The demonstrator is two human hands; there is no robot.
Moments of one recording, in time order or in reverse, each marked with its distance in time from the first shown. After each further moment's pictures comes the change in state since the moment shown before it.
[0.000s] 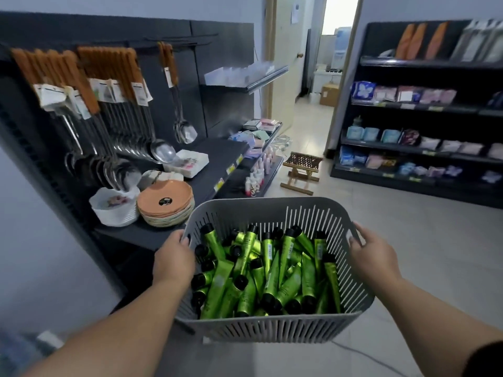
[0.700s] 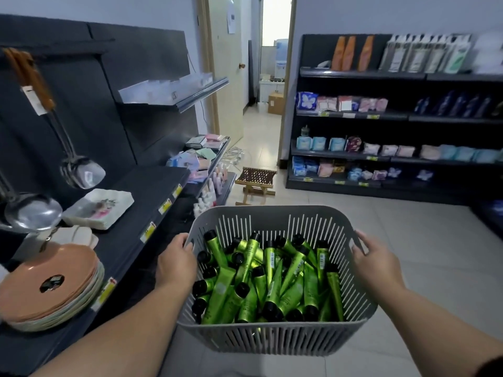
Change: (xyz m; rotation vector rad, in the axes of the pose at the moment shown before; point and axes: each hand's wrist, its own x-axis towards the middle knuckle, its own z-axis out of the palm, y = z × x) left_hand 0.128 0.156 0.191 -0.025 -0.180 0.171; right_hand 0.207 0.049 -0.033 0.020 0.207 0.154
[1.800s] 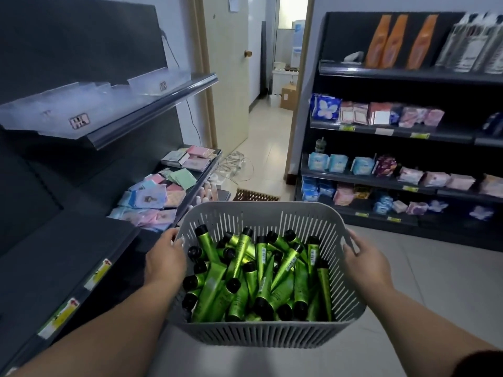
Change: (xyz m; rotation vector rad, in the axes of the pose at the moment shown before) left_hand 0.400 0.207 0.250 0.007 0.088 -0.137; right_hand 0.512 -0.105 0.134 -0.032 -0.098 -0.049
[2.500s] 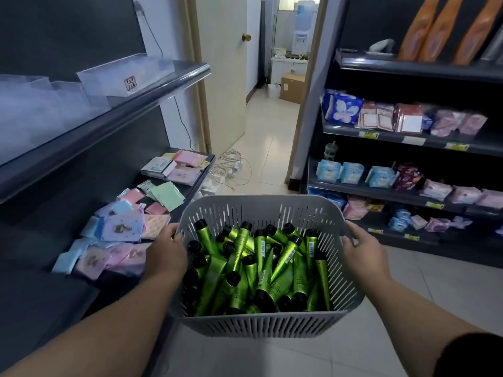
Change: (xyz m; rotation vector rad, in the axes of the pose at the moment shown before) left_hand 0.227 0.063 0.114 -0.029 -0.014 0.017; right_hand 0.228 -0.074 0.111 0.030 -0.002 0.018
